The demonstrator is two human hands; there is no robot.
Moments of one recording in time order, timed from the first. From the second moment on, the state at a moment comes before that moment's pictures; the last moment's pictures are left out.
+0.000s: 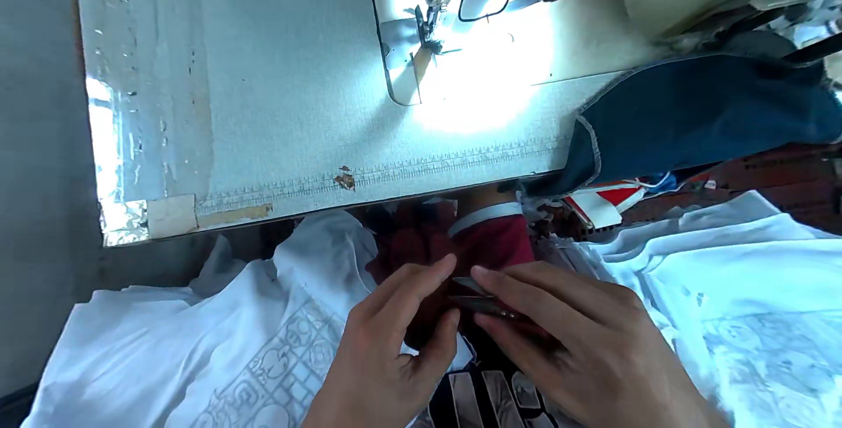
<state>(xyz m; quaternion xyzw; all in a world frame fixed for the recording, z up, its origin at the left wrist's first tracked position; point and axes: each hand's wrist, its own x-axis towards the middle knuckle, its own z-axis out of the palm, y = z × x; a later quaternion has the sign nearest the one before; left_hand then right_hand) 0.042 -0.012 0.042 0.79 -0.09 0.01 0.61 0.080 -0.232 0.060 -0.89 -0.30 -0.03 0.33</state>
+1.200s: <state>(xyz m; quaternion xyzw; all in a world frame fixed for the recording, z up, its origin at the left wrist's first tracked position) 0.035 -0.013 0.048 0.83 -0.10 0.04 0.54 0.070 -0.225 0.068 -0.92 -0.29 -0.06 0.25</state>
